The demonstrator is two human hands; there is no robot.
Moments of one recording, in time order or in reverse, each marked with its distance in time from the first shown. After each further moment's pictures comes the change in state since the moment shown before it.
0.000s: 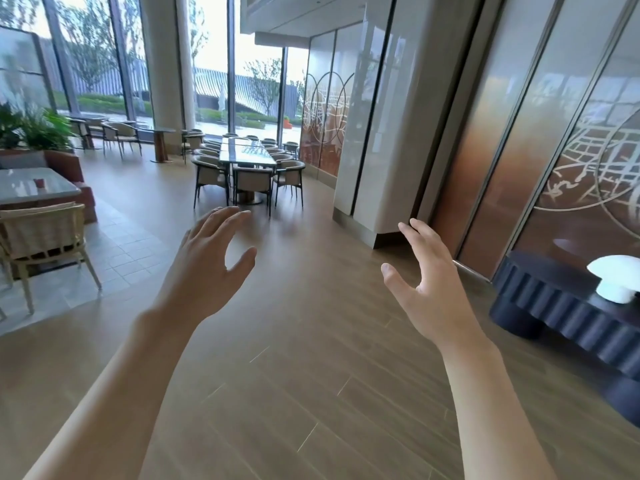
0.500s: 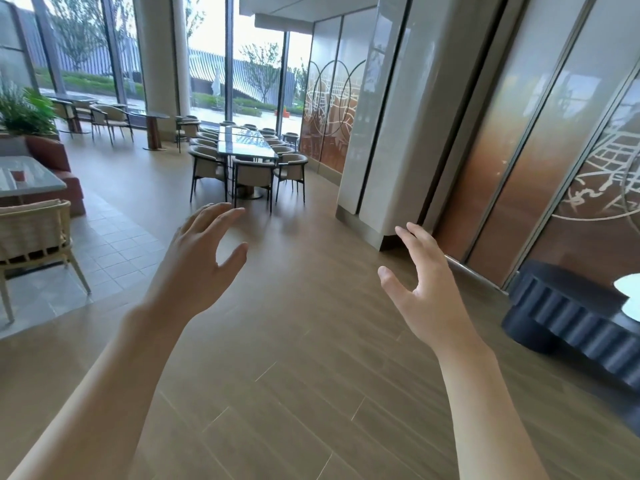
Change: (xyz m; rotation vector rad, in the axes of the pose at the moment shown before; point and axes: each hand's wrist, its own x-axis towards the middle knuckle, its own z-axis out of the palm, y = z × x) left_hand 0.136 -0.200 0.033 -0.021 -0.017 -0.050; right_hand 0.172 -0.024 0.171 0.026 -0.061 0.047
